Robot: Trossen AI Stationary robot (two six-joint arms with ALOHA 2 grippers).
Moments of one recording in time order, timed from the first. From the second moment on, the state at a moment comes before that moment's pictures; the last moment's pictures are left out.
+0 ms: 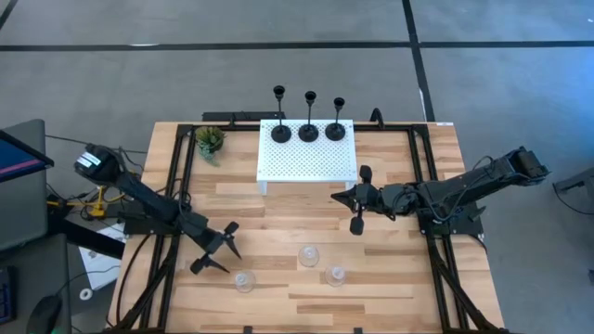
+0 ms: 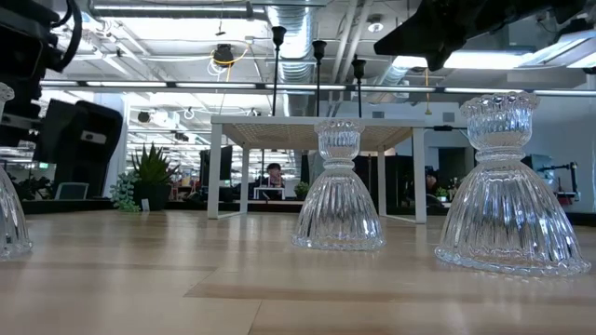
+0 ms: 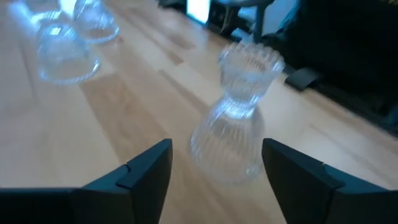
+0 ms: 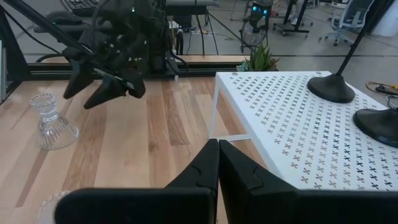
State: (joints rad) left arm -0.50 1.05 0.01 0.82 0.19 0.07; right arm 0.25 1.11 0.61 0.20 0.47 0.05
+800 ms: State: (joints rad) left arm -0.50 1.44 0.19 1.01 0.28 0.06; right arm 0.25 1.11 0.61 0.20 0.47 0.05
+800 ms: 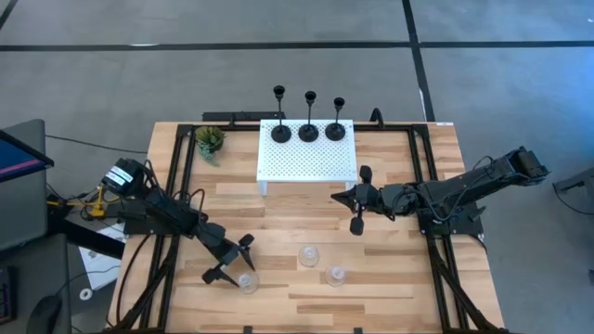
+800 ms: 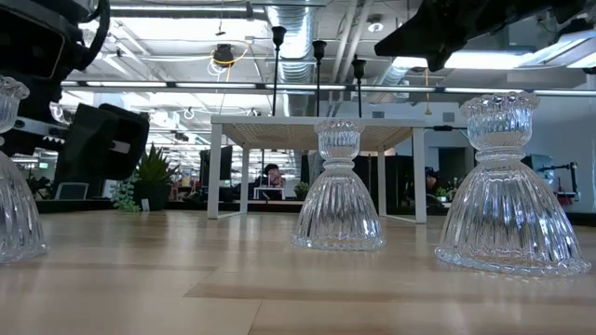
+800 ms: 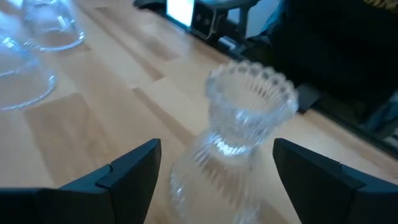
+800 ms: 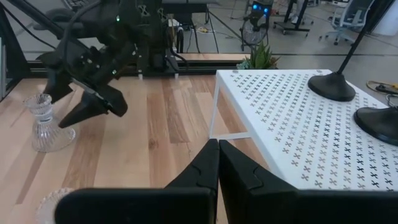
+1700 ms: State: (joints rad) left arm -0.51 1.45 0.25 1.02 0.31 0.02; right arm 0.27 1.11 0.61 0.18 0.47 0.05
